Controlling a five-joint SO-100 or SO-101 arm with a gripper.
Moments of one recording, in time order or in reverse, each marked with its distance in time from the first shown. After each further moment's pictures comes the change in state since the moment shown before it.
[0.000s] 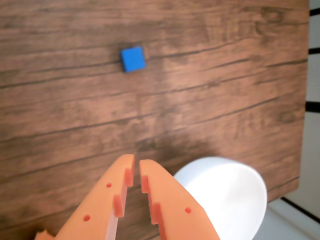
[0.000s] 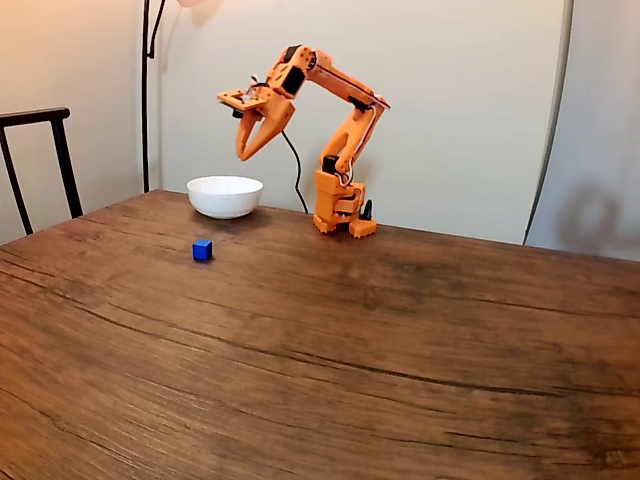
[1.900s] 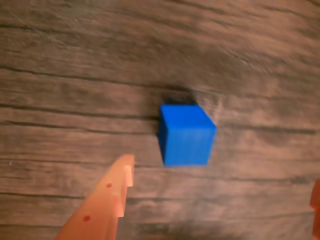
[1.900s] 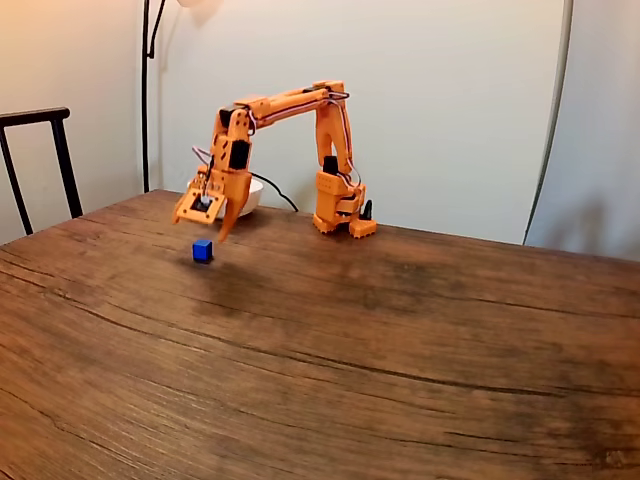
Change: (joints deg) arm -6.1 -46.7 -11.9 -13.5 8.3
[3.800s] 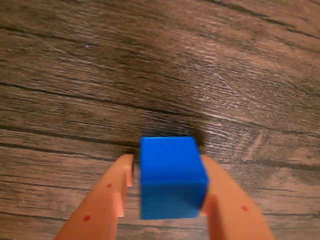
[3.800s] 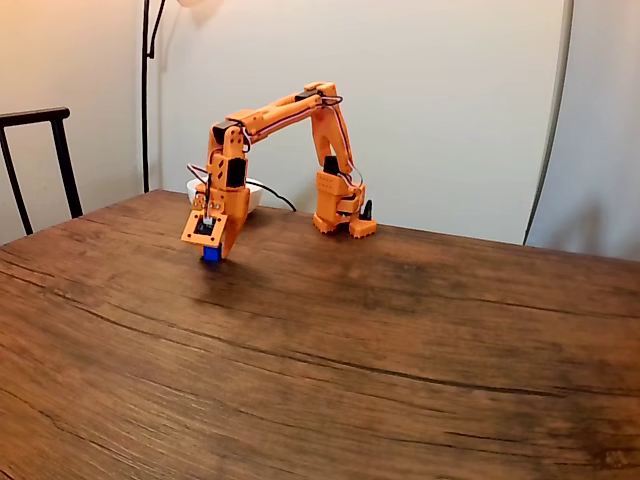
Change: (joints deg) arm -0.9 -7.9 -2.2 -0.4 2.5
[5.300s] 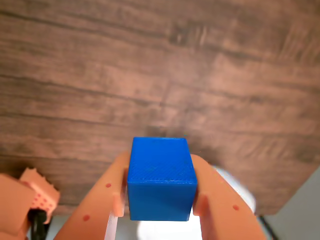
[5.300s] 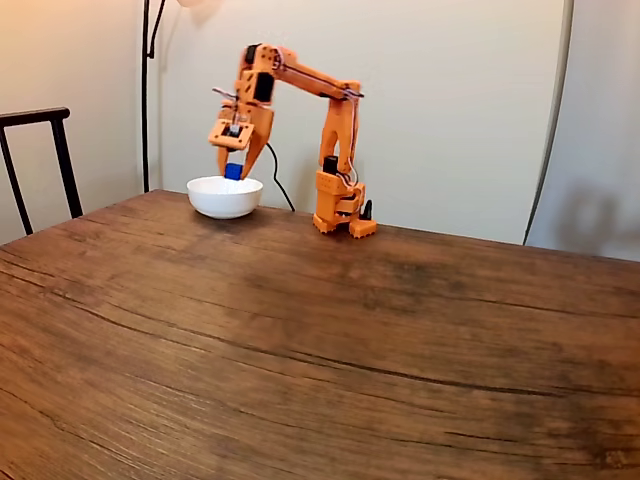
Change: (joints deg) arm 4.9 32.0 -4.4 29.7 4.2
